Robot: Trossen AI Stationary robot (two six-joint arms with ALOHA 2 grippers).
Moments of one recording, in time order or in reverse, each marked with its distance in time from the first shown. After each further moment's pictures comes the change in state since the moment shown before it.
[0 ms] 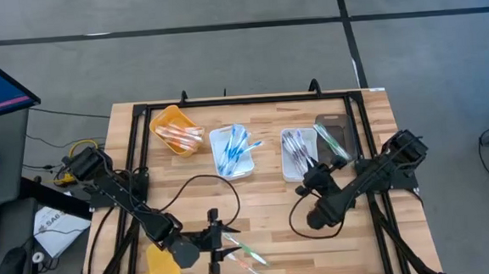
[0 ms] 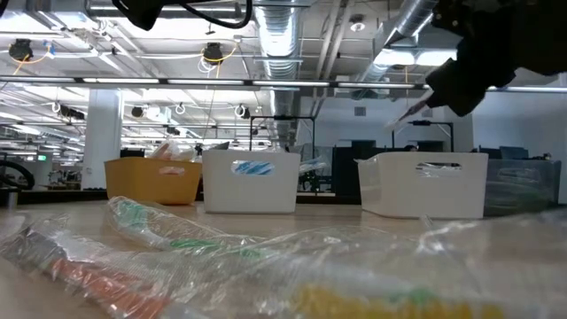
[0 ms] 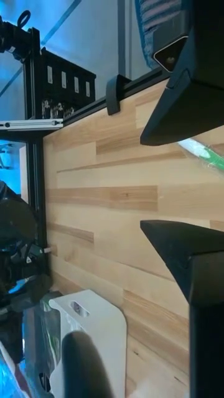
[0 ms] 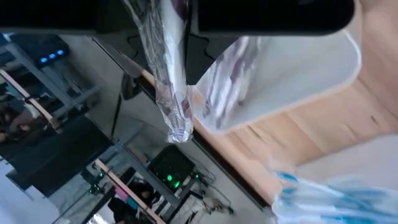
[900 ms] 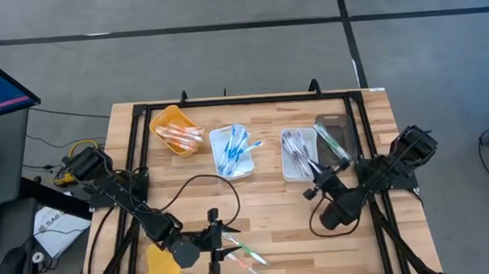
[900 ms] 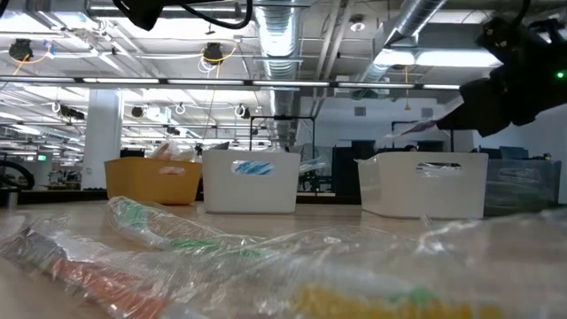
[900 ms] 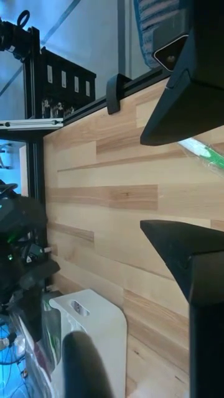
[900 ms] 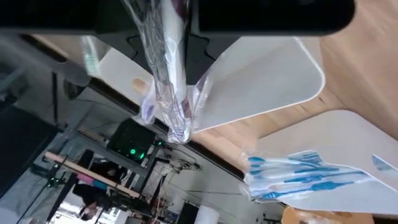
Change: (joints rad) left arm 0.000 0.000 0.000 0.000 0.000 0.003; right arm 0.100 -0.094 -0.317 0.401 0.152 0.104
